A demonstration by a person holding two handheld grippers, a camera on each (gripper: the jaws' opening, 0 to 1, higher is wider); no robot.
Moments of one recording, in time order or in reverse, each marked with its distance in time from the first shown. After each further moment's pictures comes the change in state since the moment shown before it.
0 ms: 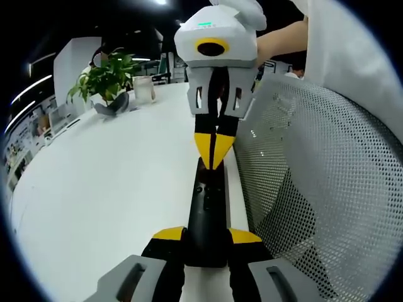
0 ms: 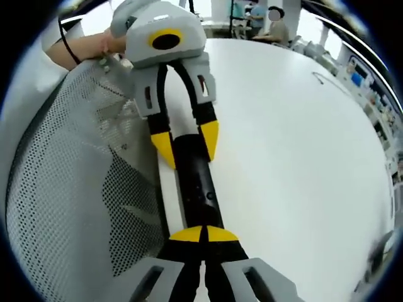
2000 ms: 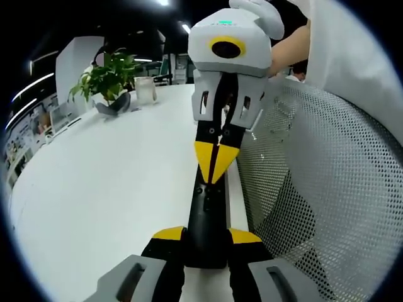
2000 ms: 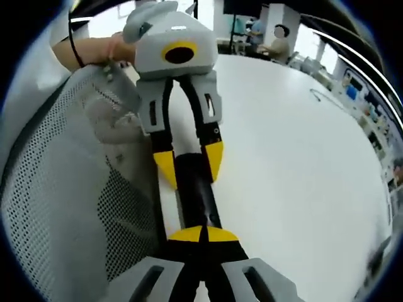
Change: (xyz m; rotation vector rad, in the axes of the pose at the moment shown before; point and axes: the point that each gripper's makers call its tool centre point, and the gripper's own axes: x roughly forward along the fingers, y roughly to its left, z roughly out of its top) left arm 0.000 0.000 0.001 -0.018 -0.016 -0.001; right arm 0.008 0.002 0.022 -0.045 -0.101 -0.036
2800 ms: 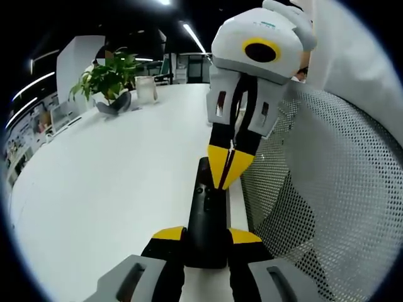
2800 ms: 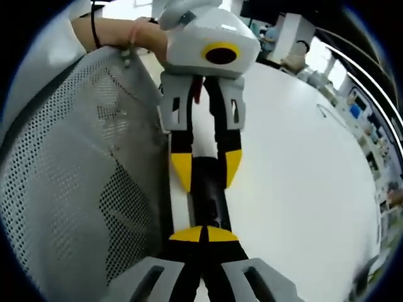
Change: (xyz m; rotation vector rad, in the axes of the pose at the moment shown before) left arm 0.000 0.000 0.000 -0.005 0.002 0.002; right arm 0.003 0.013 0.004 -0.099 0.004 -0.041
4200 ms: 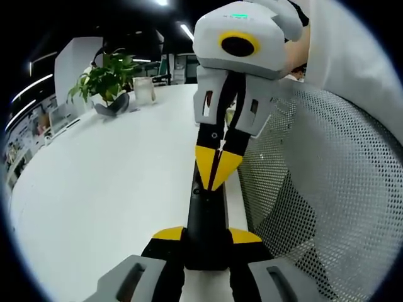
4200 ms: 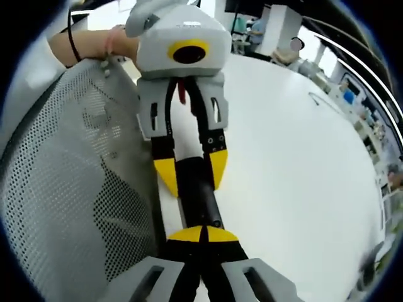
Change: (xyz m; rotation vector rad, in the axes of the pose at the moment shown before) left arm 0.001 -0.001 0.001 0.017 -0.002 -0.006; right arm 0.003 -0.013 0.003 0.093 0.026 -0.018
